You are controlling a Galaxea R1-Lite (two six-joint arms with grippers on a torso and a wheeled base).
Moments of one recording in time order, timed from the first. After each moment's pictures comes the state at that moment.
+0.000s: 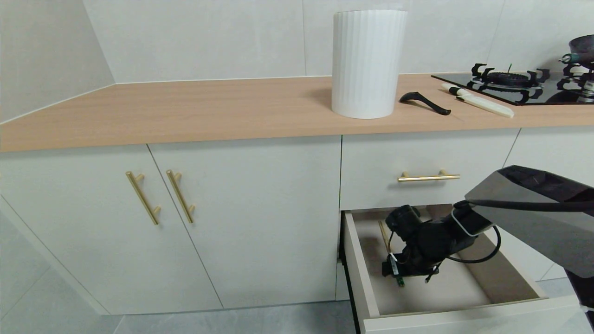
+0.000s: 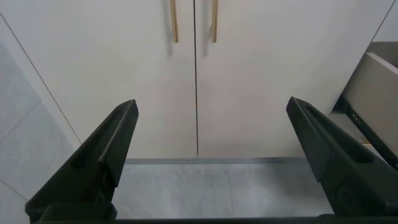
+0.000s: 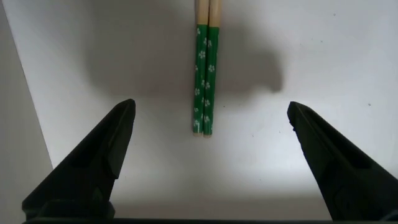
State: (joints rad) left arm 0.00 0.00 0.00 0.00 0.05 -0.01; right arm 0.40 2.37 -1.24 0.03 -0.20 0.31
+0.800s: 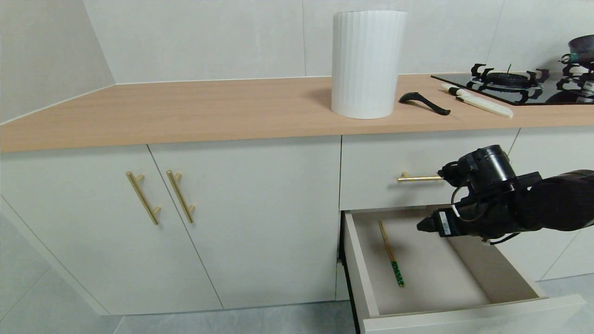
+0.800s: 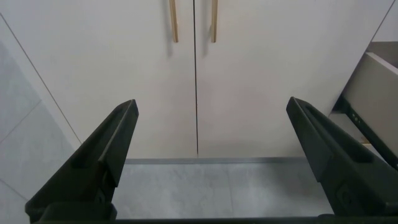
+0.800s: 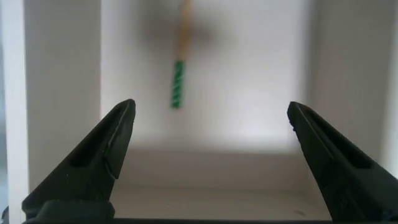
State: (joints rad) left arm 0.00 0.00 0.00 0.00 0.05 -0.01; right arm 0.31 1.82 -1.04 0.04 -0.16 0.14
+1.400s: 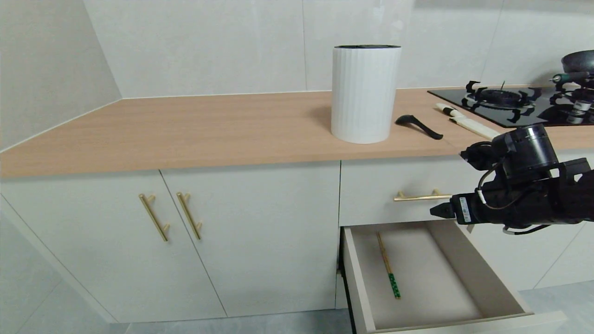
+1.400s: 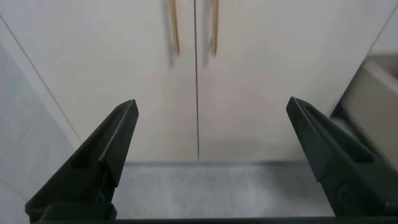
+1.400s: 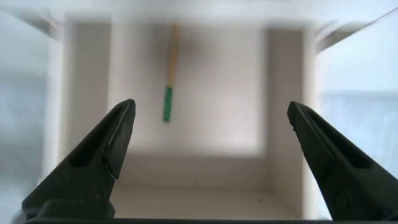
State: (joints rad) left arm 0.00 0.00 0.00 0.00 0.05 -0.01; right arm 0.27 1.69 -1.02 0.04 -0.16 0.10
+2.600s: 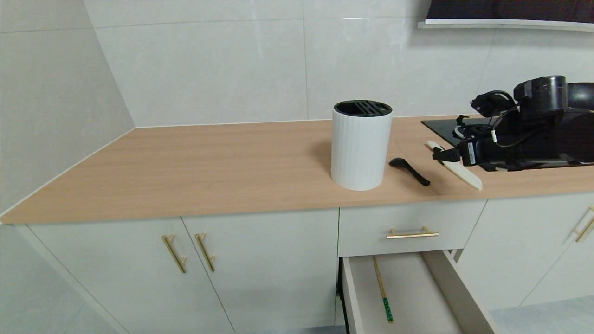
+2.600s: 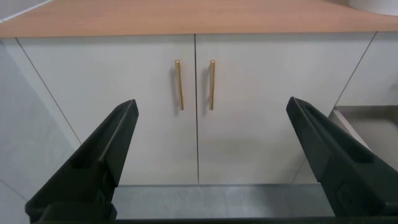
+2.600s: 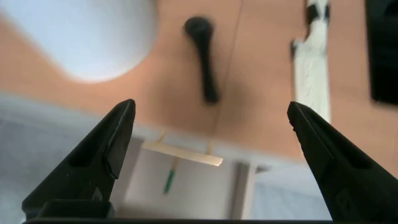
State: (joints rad) left arm 0.00 0.00 0.00 0.00 0.05 -0.01; right arm 0.06 1.91 -1.46 0.02 0.19 -0.16
